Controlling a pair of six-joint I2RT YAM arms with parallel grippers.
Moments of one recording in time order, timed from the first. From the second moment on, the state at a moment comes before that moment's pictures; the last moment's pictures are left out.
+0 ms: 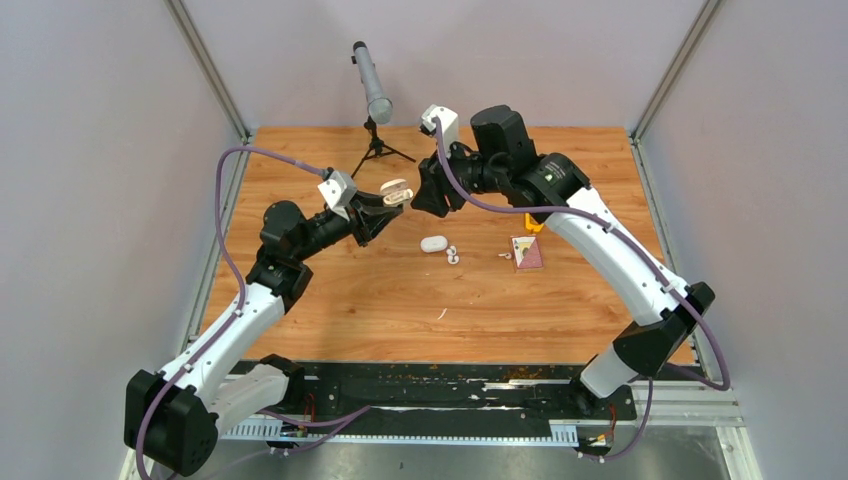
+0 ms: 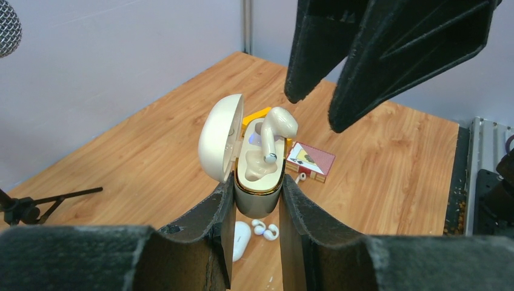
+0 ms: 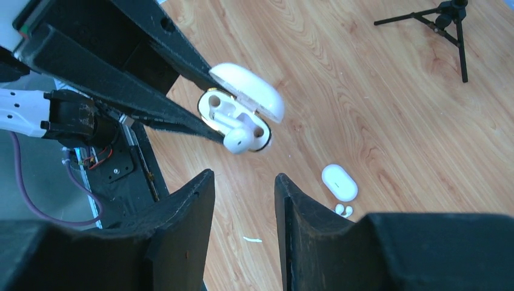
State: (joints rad) left arm -0.39 0.99 0.70 0.42 0.62 -0.09; right arm 0.72 1.57 1.81 -0.75 -0.41 -0.04
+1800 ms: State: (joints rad) left arm -0.39 0.99 0.70 0.39 0.60 -0.10; right arm 0.80 1.53 1.73 -0.50 -0.37 -0.27
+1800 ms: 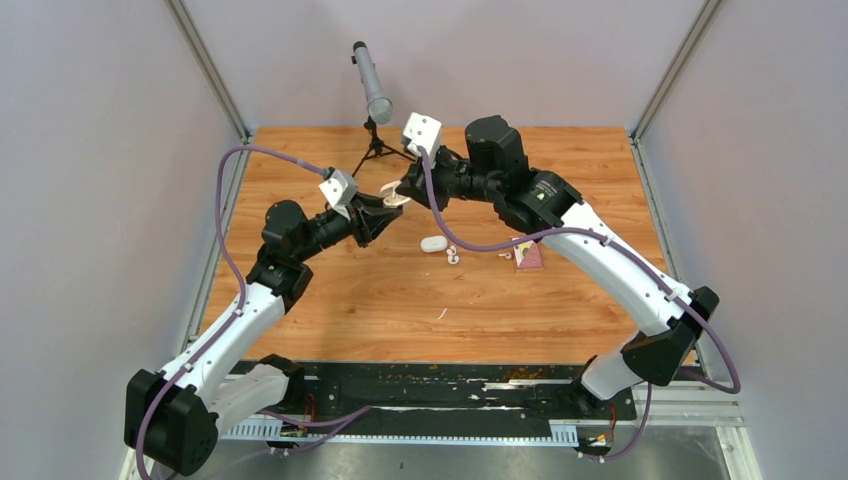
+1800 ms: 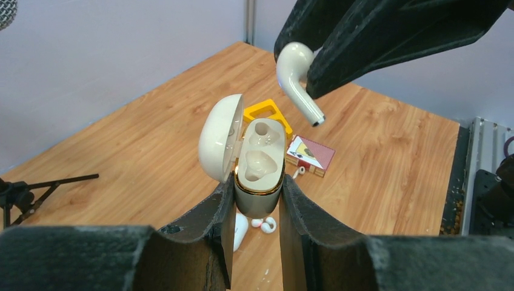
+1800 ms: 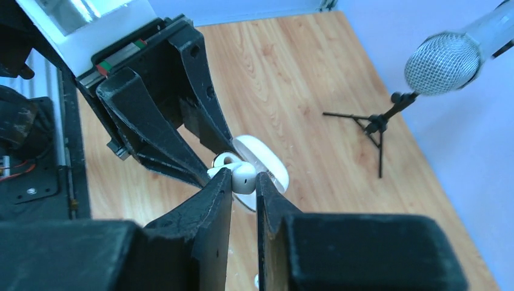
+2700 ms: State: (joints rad) left arm -0.39 0.99 0.70 0.39 0.65 -0.13; right arm 0.93 1.44 1.49 -0.24 -0.18 -0.81
